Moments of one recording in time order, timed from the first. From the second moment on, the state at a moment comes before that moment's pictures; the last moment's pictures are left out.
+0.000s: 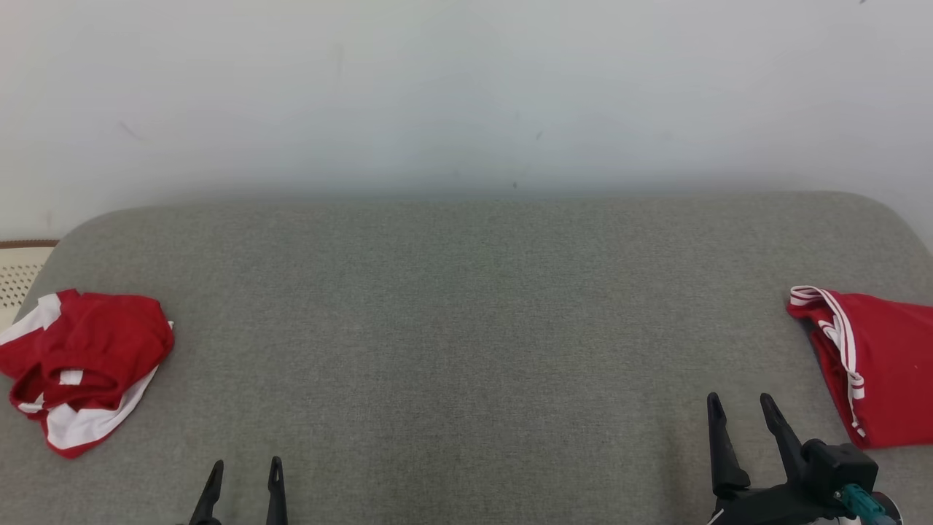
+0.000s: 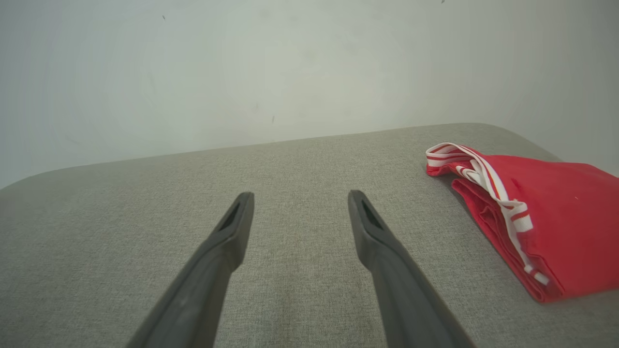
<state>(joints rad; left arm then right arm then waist) -0.06 0.05 -0.05 0.22 -0.05 0.12 -0.26 -0.11 -0.13 0.11 0.33 0.16 0.13 -0.26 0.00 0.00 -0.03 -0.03</state>
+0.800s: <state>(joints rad) -0.06 0.05 0.00 0.22 -0.07 0.15 -0.26 -0.15 -0.13 0.21 0.29 0.17 0.13 -0.26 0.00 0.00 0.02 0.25</state>
